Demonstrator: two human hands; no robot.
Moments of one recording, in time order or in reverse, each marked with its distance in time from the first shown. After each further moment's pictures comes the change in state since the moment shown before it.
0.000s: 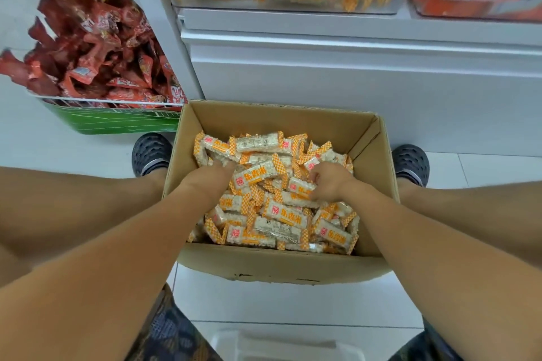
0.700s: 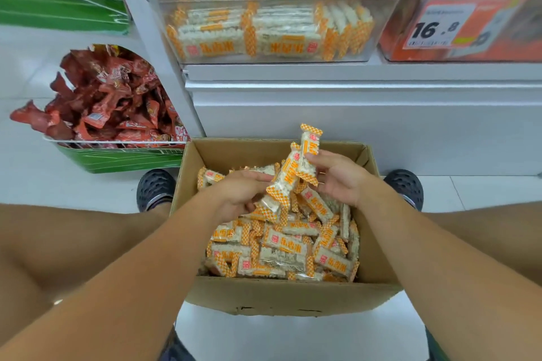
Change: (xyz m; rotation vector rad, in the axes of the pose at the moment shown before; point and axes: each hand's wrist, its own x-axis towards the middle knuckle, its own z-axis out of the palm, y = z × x) left_hand 0.006 0.035 -0.051 -1.610 -0.065 -0.120; right_hand -0.023 -0.015 -0.061 1.501 -0.104 -0.149
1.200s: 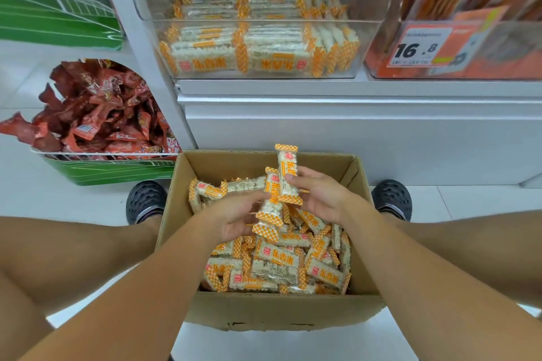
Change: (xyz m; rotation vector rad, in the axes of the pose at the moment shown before) left_hand -0.001 -0.008 0.011 -0.211 -0.118 -0.112; right_hand -0.005 0.010 0.015 -0.020 -0.044 0.017
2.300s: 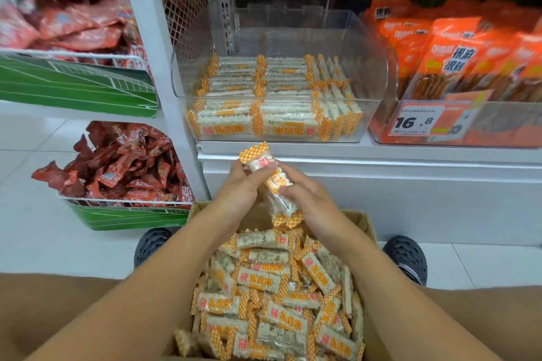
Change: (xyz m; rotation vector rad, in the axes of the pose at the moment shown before) left_hand -0.077 0.111 0.017 -0.007 0.181 0.653; right_hand -0.046 -0.083 0.082 -0.503 0.022 -0.541
